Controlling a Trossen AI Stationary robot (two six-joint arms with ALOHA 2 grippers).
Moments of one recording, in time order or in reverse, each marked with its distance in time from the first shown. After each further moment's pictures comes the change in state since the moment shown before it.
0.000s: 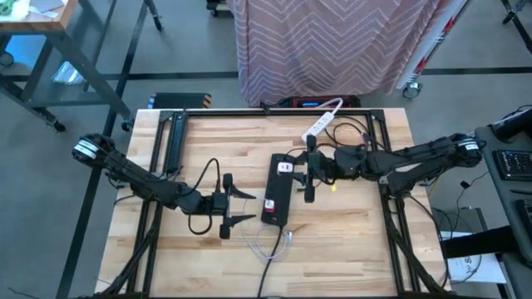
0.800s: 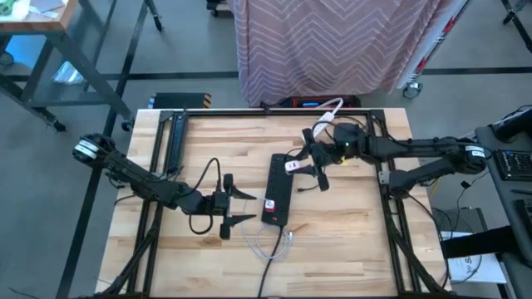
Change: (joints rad) left arm 0.000 0.000 0.000 -0.001 0.003 -0.052; right arm -0.320 -0.034 -0.041 -0.102 -0.615 -0.077
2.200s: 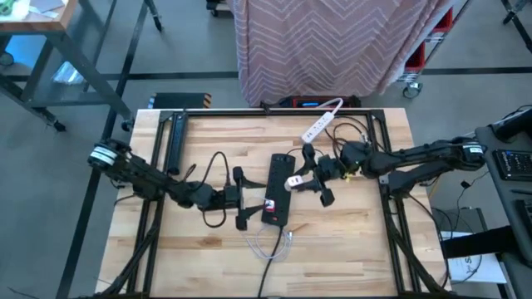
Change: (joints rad) left arm 0.121 0.239 0.056 0.347 0.029 0.111; right arm 0.220 0.030 -0.197 0.530 0.104 0.141
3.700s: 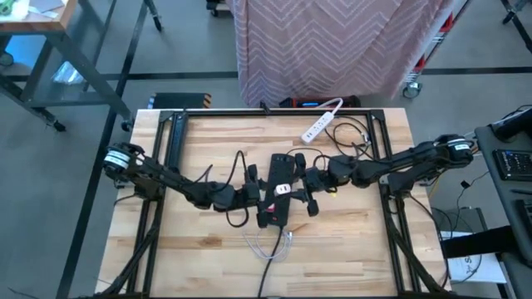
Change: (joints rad) left arm 0.041 0.107 0.204 -0.208 -0.129 -0.010; right arm 0.092 0.139 0.056 -0.060 0.242 -0.003
